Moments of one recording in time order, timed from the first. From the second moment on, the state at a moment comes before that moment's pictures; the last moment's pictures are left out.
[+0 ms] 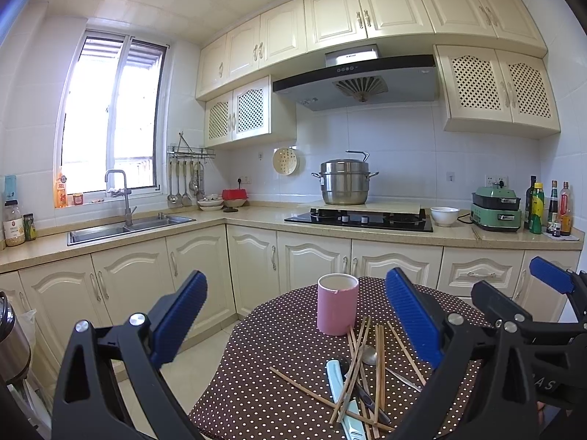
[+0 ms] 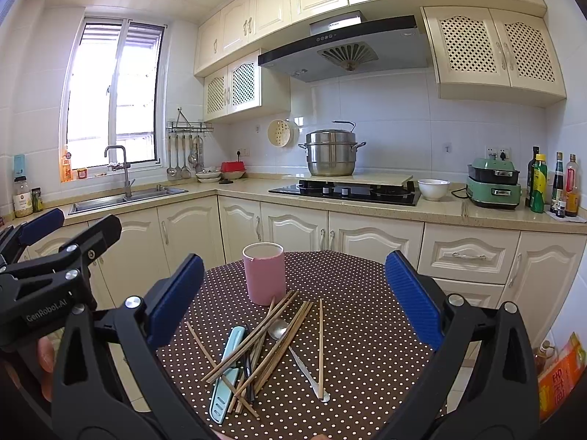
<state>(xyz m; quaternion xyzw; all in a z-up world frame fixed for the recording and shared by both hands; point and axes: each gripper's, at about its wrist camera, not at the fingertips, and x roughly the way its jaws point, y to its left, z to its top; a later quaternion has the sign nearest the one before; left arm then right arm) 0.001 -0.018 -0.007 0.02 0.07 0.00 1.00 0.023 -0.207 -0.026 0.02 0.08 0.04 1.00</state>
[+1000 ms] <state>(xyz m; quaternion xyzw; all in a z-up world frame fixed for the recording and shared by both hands) 0.113 0.023 -0.082 -0.07 0.31 -0.03 0.95 0.103 -0.222 -0.083 0.03 0.18 0.03 0.98</state>
